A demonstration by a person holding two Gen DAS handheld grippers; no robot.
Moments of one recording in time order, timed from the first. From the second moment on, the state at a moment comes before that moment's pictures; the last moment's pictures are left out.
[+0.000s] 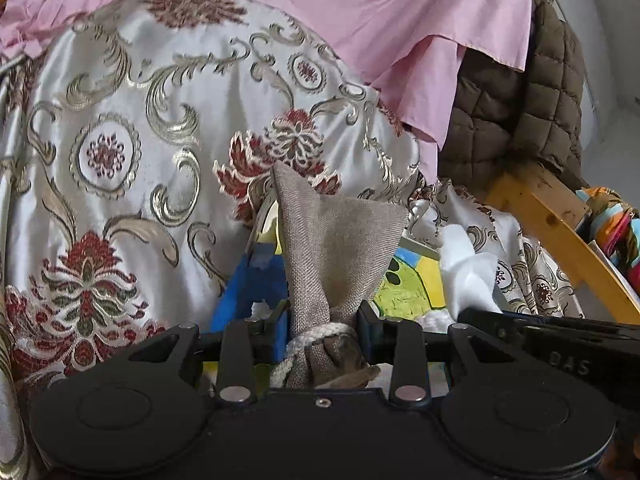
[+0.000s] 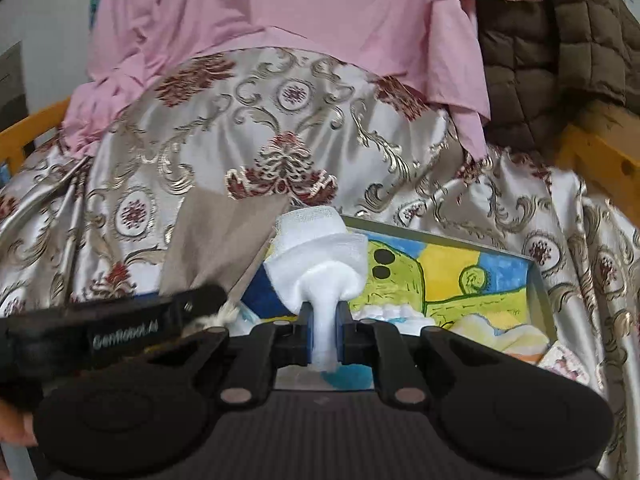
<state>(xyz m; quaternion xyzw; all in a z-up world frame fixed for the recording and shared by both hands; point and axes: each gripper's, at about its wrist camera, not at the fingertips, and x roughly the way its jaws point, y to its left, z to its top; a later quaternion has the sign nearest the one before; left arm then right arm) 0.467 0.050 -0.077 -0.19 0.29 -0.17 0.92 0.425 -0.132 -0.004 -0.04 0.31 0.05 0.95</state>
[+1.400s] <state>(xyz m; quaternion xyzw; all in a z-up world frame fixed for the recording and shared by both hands) 0.458 0.043 -0.072 -0.15 0.31 -0.18 0.92 0.424 -0.139 -0.014 -0.08 0.32 0.01 0.94</state>
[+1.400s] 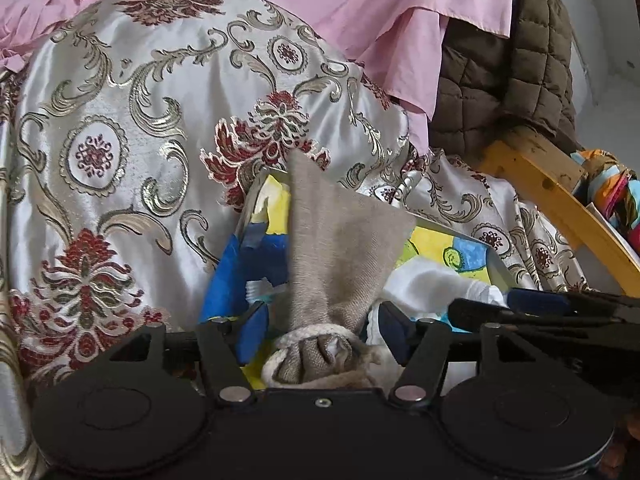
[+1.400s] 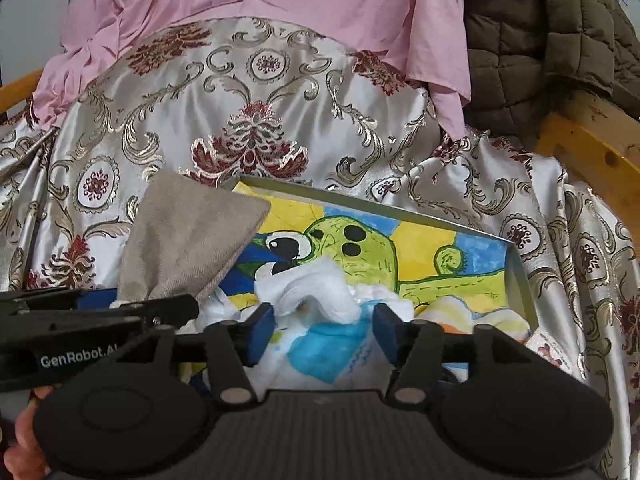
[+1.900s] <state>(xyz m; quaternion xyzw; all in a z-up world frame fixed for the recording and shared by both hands) 0.401 0.035 -0.019 -0.13 0.27 -0.17 0.94 0.361 -0.180 0.031 -0.04 0.26 0.03 0.97</state>
